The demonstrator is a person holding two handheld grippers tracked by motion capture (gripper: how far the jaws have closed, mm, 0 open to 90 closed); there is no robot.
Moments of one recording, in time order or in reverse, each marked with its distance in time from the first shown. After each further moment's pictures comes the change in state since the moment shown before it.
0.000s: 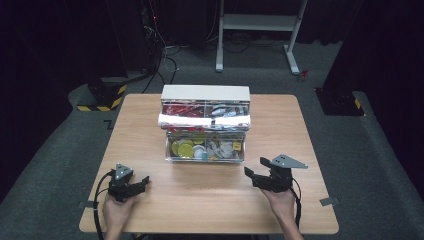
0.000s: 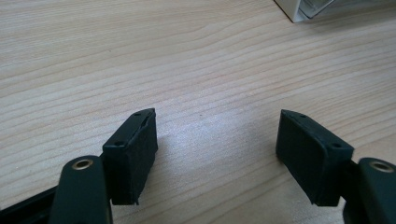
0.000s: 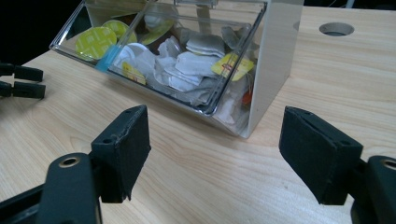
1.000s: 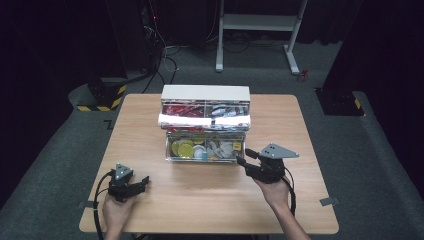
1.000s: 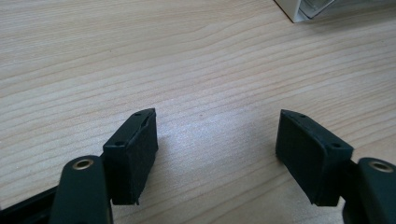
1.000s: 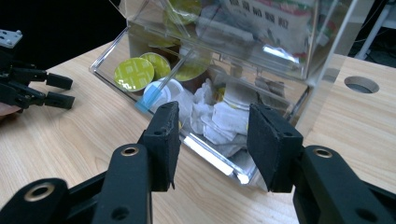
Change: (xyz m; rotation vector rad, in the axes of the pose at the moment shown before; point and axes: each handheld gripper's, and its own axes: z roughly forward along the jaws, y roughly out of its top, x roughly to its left) left arm 0.000 0.000 0.000 -0.001 0.000 -0.003; right arm 0.026 0.046 0.004 -0.023 0.060 -0.138
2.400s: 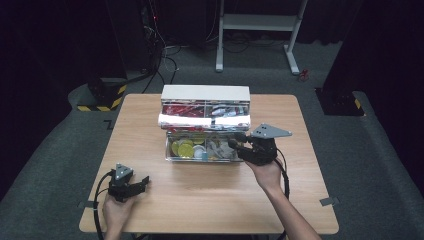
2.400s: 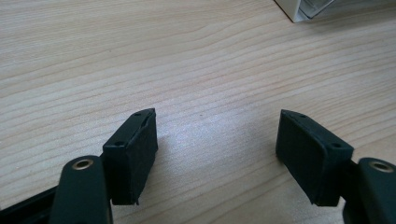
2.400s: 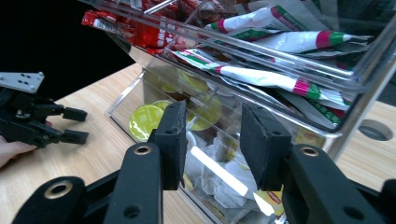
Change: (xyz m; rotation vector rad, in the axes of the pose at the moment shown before) left arm 0.000 0.000 0.000 0.001 0.000 0.003; right arm 0.004 0.056 0.013 -0.028 0.051 -0.010
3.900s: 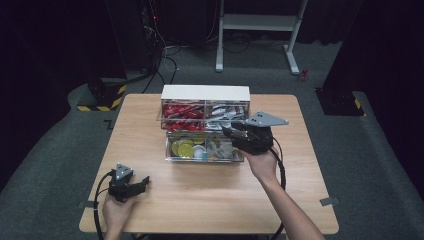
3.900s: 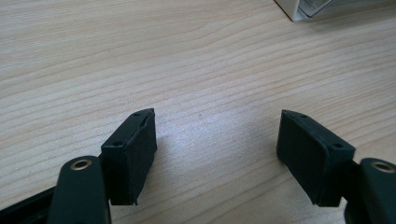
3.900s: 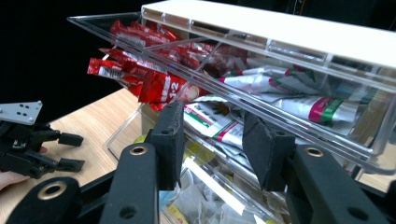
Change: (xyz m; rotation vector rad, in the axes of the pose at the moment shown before) left arm -0.001 0.000 0.000 0.008 0.000 0.008; right arm 0.007 0.037 0.002 -0.050 -0.032 -0.031
